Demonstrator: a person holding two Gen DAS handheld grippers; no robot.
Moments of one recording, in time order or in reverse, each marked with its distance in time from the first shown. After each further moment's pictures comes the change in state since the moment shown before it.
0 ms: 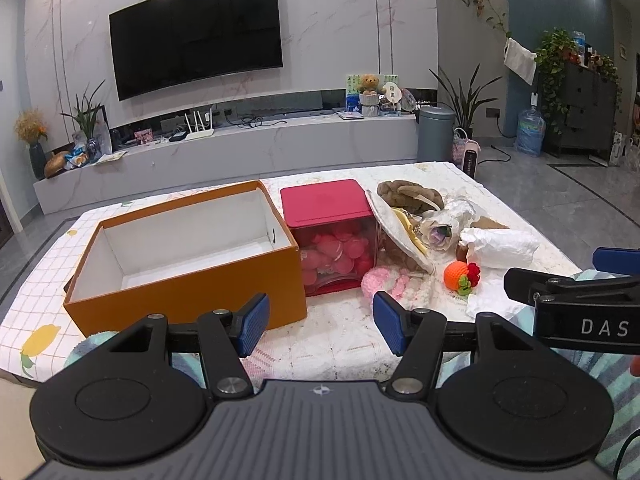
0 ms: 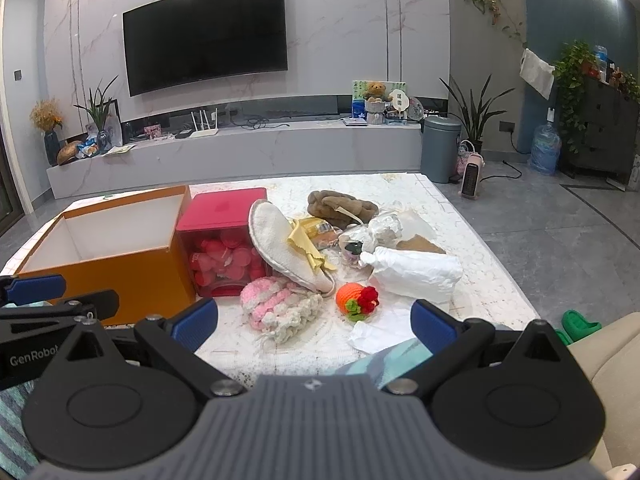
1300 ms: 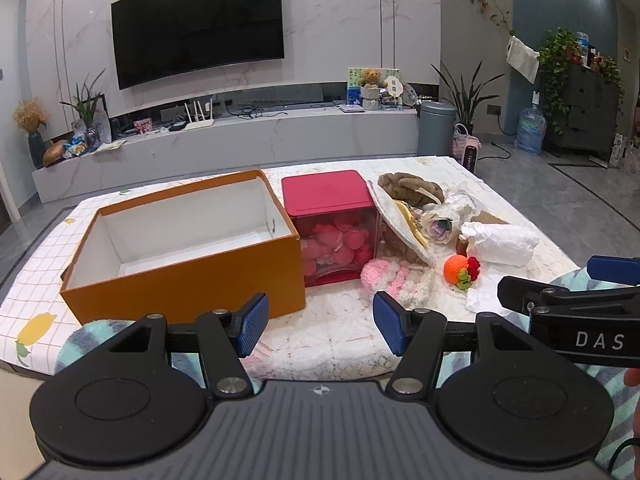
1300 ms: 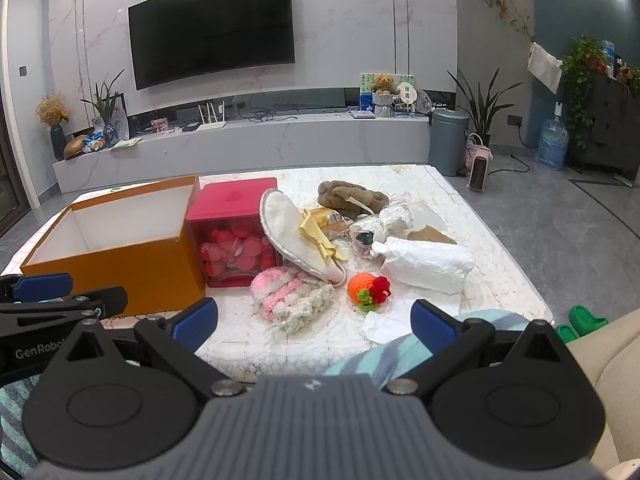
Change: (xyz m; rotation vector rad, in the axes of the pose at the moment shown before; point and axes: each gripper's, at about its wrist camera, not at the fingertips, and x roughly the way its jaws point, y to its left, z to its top) left arm 0.005 0.002 -0.005 -0.016 0.020 -0.013; right arm 0.005 0.006 -0.005 -0.002 0.026 0.021
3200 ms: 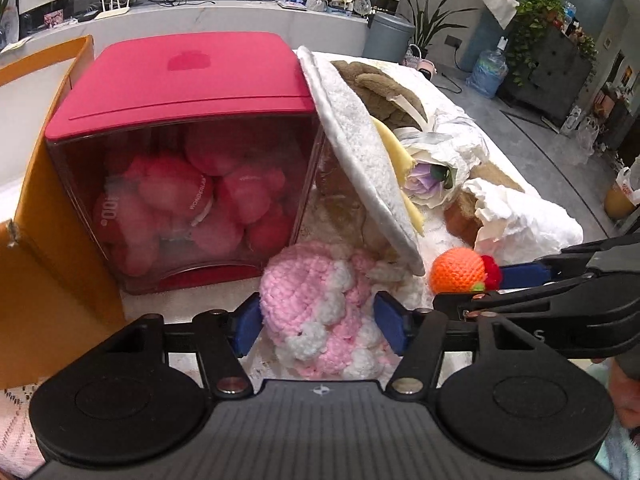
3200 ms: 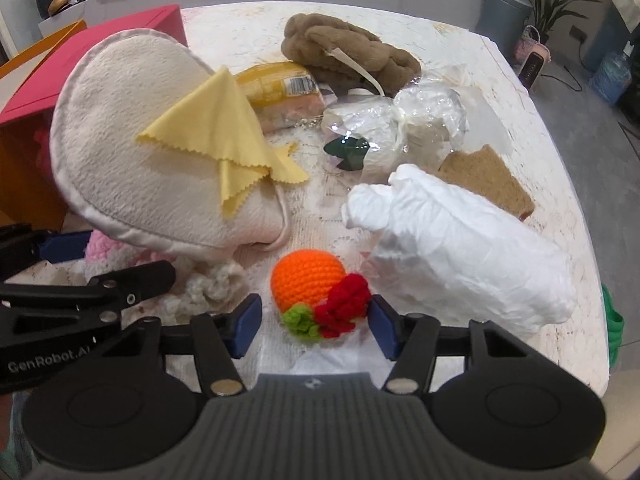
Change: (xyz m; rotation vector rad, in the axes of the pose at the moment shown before) left arm 0.215 -0.017 0.015 -0.090 0.305 -0.284; right arm 0.256 -0.058 0.031 -0.148 0.514 0.025
